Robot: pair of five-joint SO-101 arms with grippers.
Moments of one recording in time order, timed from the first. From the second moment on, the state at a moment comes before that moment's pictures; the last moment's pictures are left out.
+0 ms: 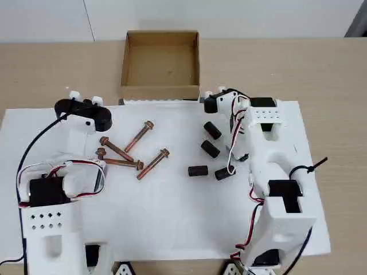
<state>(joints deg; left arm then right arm) -9.9 -50.7 40.7 85.8 -13.2 -4.1 19.5 5.7 73.8 30.5</state>
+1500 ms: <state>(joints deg) 4.1 22.5 -21.0 98.8 -12.9 1.3 -20.4 12.3 98.2 23.6</state>
